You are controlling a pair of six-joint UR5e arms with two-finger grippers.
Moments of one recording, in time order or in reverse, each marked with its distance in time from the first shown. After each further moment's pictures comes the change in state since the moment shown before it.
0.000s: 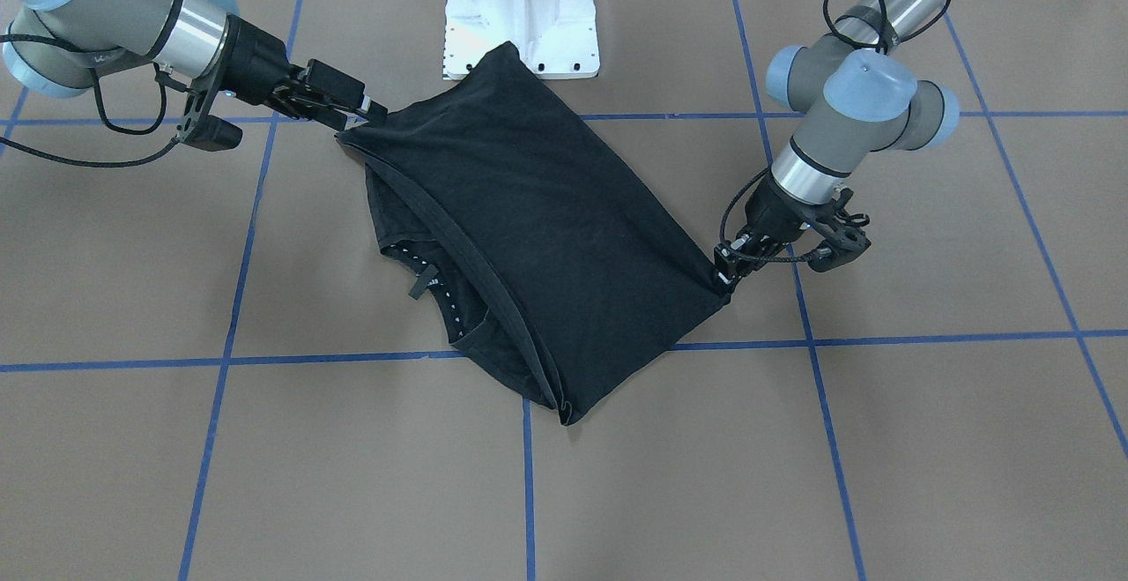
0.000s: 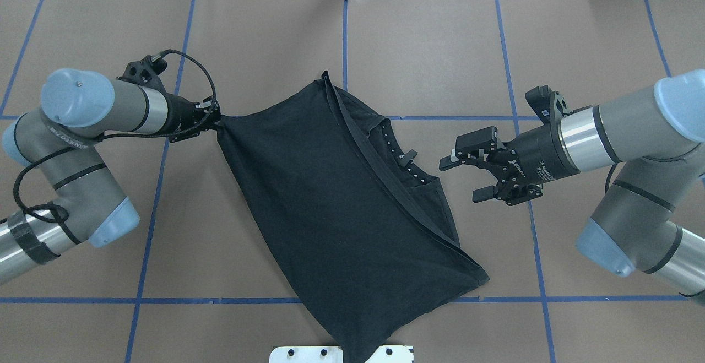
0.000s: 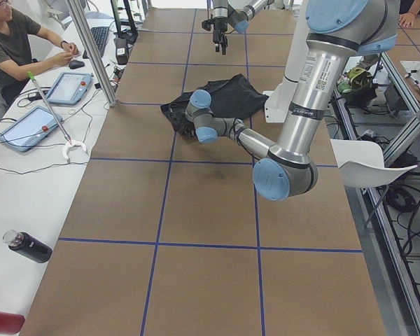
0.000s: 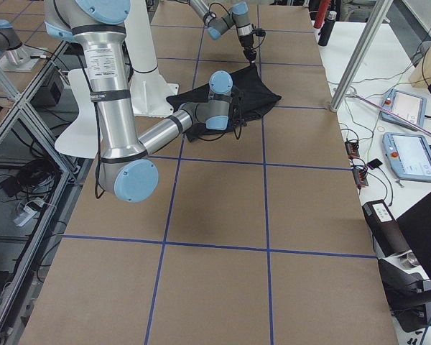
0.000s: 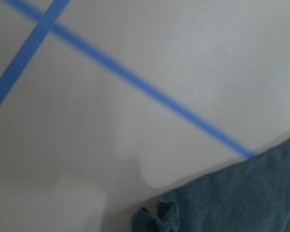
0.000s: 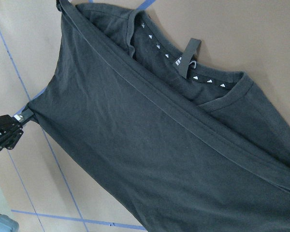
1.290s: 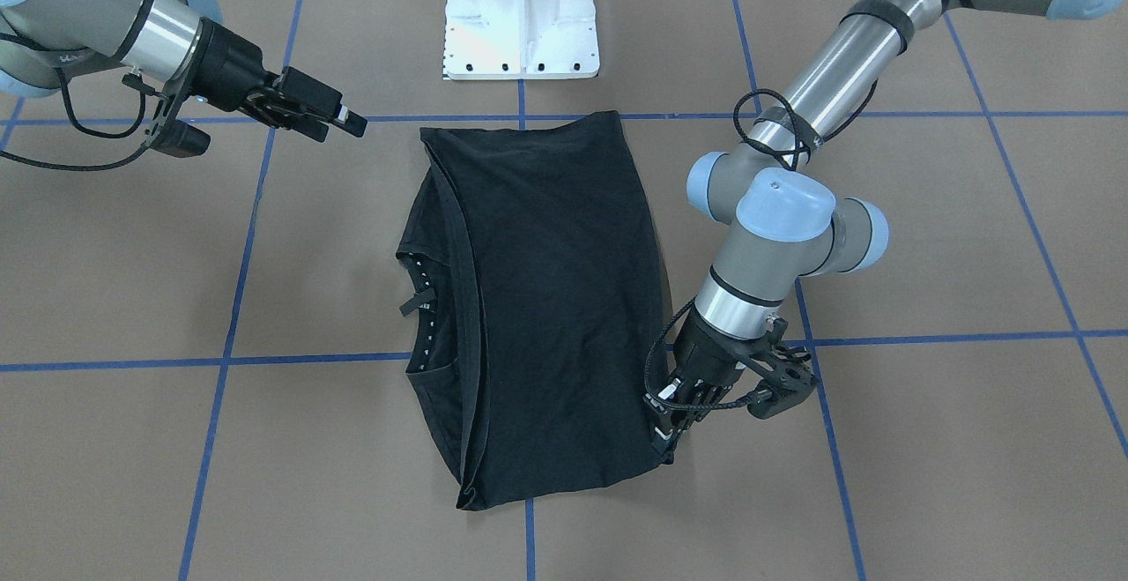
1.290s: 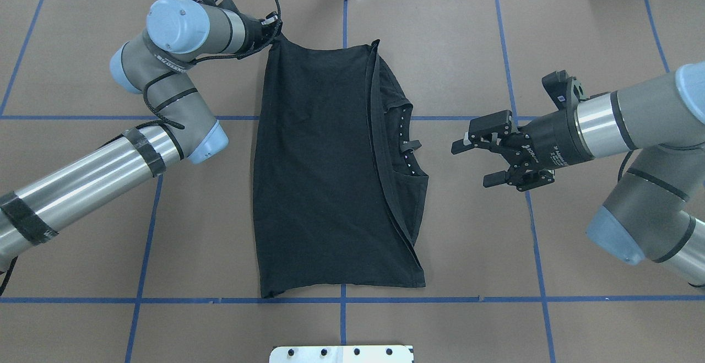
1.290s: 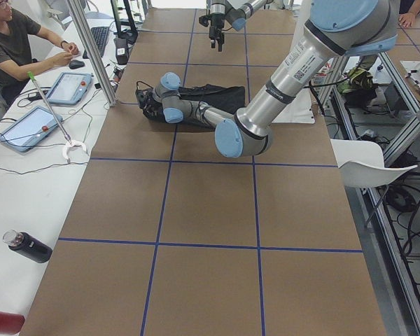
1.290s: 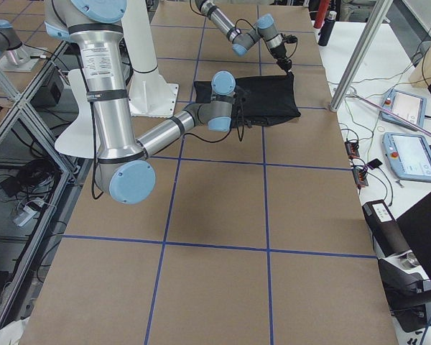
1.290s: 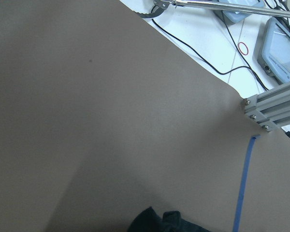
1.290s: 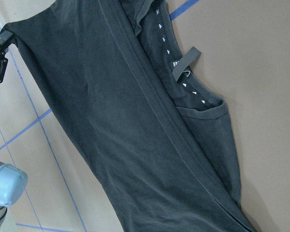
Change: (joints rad) left arm -0.044 -0.422 0.515 -0.217 0.190 0.012; right arm 0.048 -0.009 0.001 0.000 0.000 -0.003
